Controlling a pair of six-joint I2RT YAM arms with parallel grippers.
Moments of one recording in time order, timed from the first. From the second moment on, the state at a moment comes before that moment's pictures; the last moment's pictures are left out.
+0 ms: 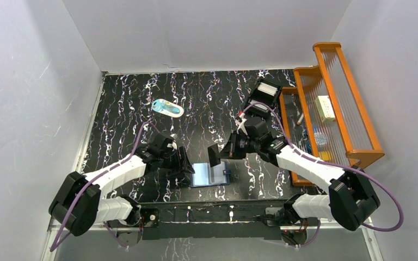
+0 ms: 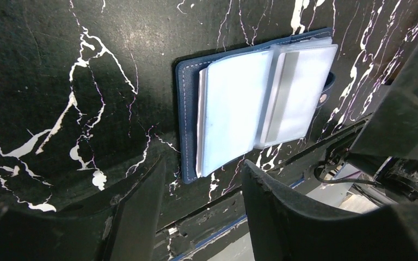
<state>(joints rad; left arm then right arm) -0.59 1.20 0.54 -0.34 0.32 -0.83 0.67 1.24 0.73 -0.17 -0.43 0.80</state>
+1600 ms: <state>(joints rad) -0.58 1.34 0.49 -0.18 0.37 -0.84 0.77 1.36 0.44 0.20 -0.41 0.91</state>
